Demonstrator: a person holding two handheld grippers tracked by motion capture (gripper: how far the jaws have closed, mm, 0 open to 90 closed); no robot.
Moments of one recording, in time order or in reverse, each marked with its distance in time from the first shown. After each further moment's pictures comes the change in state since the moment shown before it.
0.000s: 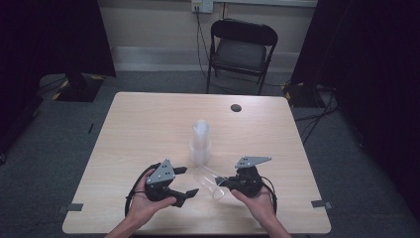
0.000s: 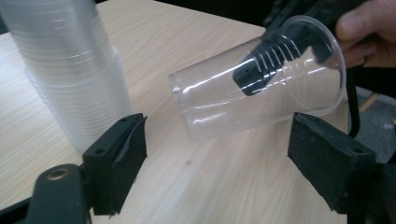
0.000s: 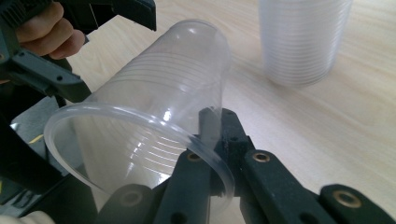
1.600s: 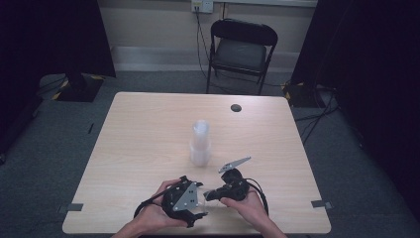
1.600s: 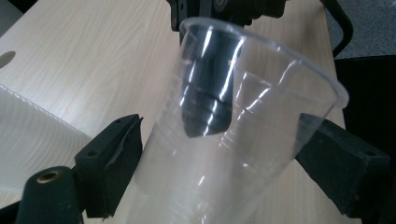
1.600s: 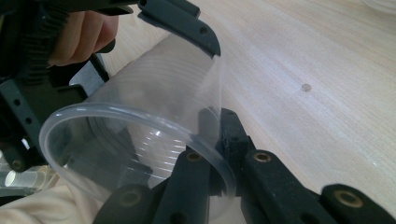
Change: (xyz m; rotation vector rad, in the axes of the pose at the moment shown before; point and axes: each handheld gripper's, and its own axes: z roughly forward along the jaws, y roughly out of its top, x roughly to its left) left arm -0.041 -0.006 0.035 0.189 -0.086 0.406; right arm 0.011 -0.002 0.036 0.236 0.167 0.092
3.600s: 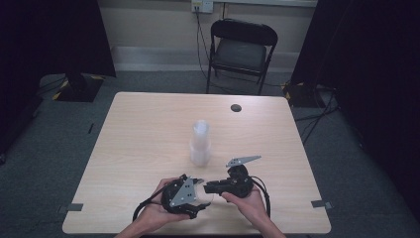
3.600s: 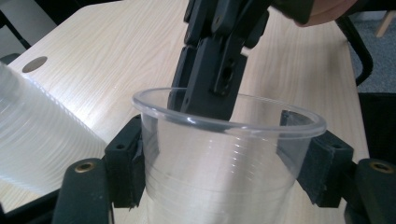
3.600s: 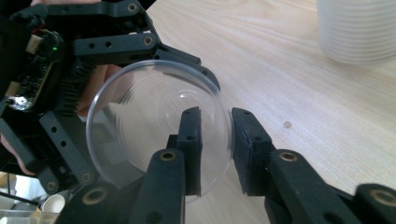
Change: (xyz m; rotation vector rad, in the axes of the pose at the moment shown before) left arm 0.008 -0.005 0.000 -0.098 0.083 -0.088; right arm -0.001 0.002 -0.016 -0.179 -0.011 0.032
